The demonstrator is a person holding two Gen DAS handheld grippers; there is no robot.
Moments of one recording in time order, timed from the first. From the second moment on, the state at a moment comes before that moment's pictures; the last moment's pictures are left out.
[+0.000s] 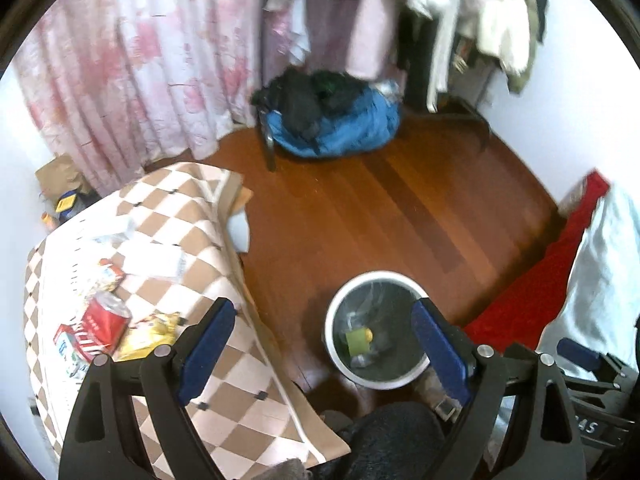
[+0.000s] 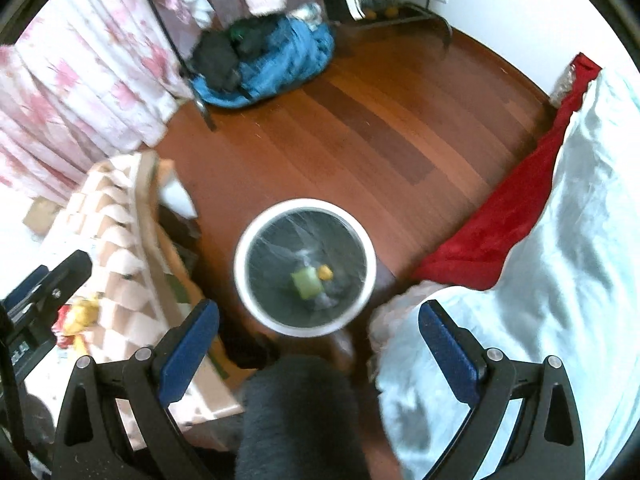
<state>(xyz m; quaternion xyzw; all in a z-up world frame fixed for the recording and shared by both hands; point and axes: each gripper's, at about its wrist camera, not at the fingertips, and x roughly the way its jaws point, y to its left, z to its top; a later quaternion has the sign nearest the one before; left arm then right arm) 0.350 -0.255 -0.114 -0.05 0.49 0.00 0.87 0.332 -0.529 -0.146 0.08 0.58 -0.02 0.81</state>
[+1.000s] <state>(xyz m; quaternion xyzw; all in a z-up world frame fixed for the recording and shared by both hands) 0.243 0.125 -0.272 -0.26 0.59 0.26 0.72 0.382 -0.116 -0.284 -0.06 0.69 0.19 0.70</state>
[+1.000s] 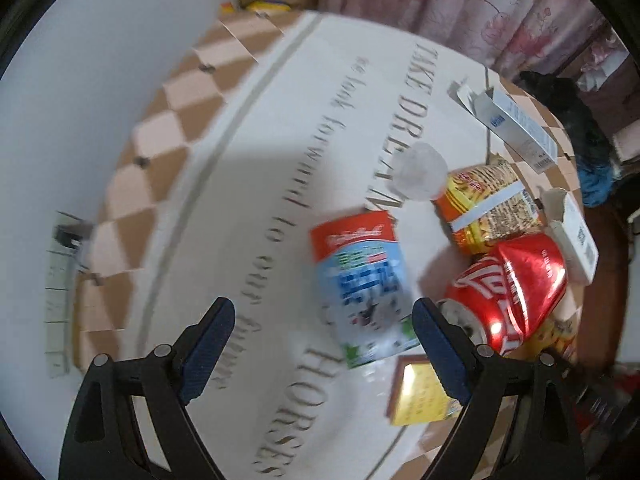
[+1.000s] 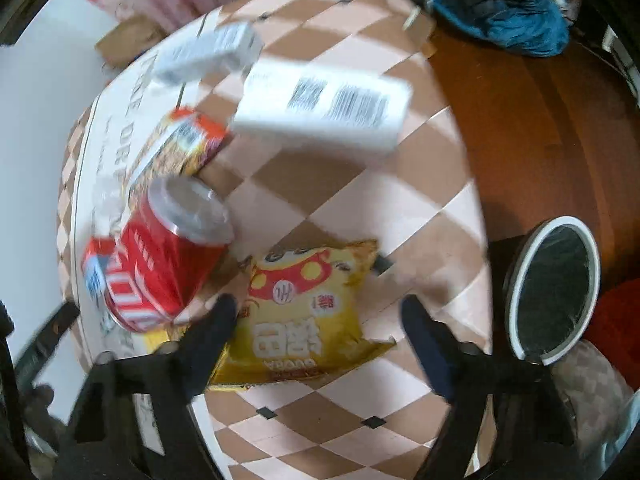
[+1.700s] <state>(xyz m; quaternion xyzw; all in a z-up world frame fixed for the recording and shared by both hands) 0.234 0.123 -0.296 -0.18 0.63 0.20 0.73 0.354 -0.136 -0.273 -0.03 0.69 0.22 0.69</state>
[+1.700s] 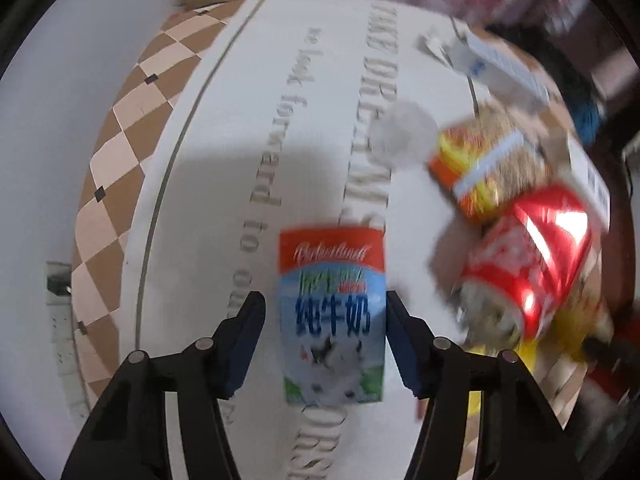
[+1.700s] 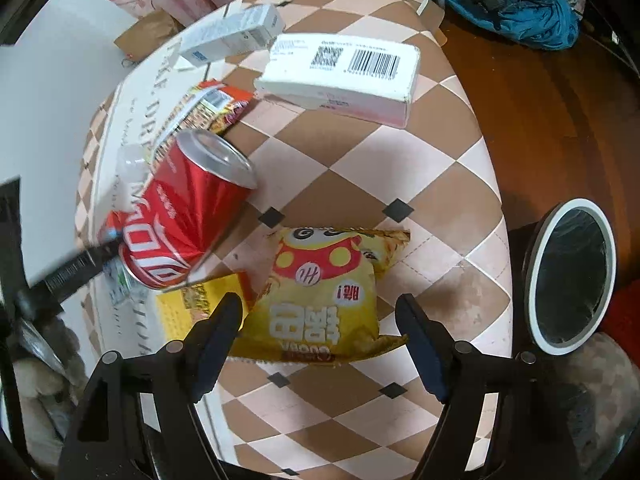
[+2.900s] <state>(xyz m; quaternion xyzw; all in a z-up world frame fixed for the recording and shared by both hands) 0.197 0.053 -0.180 -0.16 0.50 0.23 0.82 0.298 -0.123 -0.208 -0.09 0.57 0.27 0.77</state>
